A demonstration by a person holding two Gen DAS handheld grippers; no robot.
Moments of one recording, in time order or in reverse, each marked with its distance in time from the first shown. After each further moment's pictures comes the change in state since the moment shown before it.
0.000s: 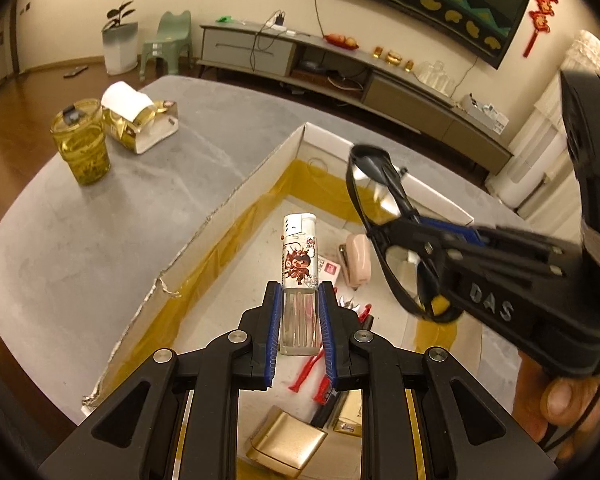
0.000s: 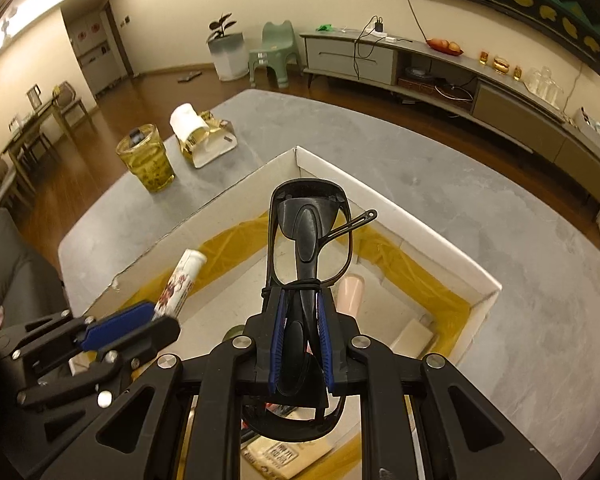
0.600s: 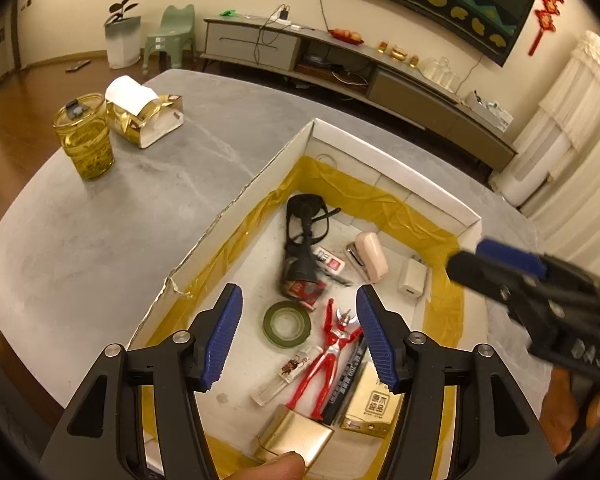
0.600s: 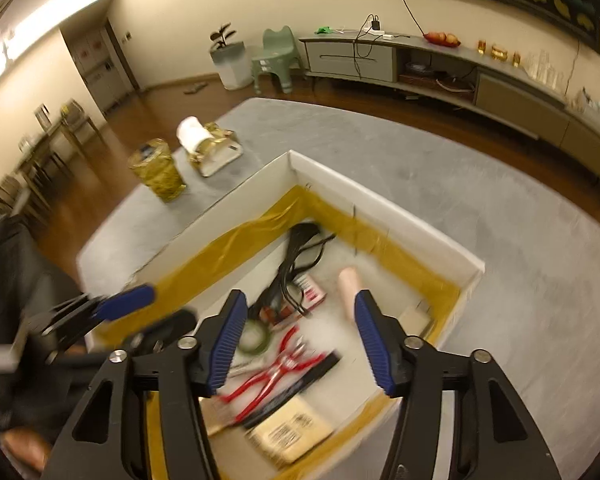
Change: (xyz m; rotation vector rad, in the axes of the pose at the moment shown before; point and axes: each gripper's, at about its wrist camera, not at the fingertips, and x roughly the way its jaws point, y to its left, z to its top) left arm -0.003 0.006 0.002 -0.001 0.013 0.015; right arm -0.036 -0.030 -0.028 0.091 -0.030 0.105
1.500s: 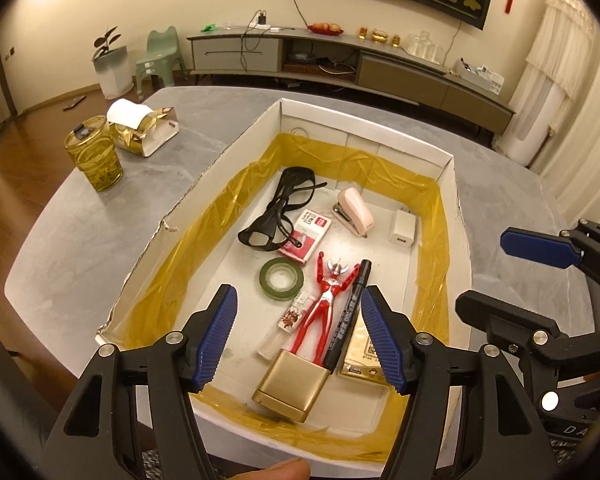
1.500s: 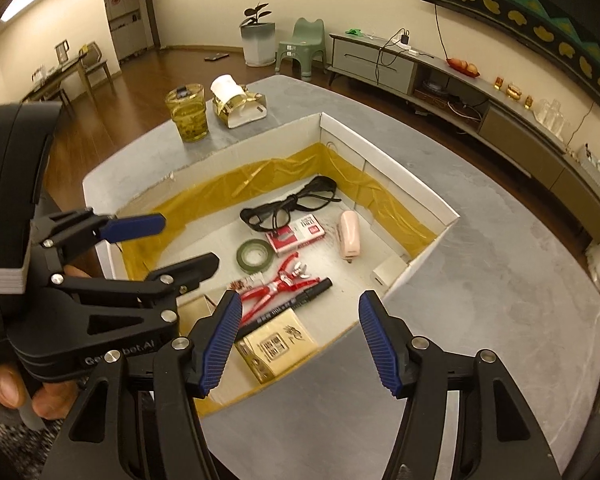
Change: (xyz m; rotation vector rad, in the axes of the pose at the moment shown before) left arm -0.029 -0.033 -0.046 0.151 -0.009 0.084; right arm -0.044 0.039 -0.063 -0.248 0.040 -0.124
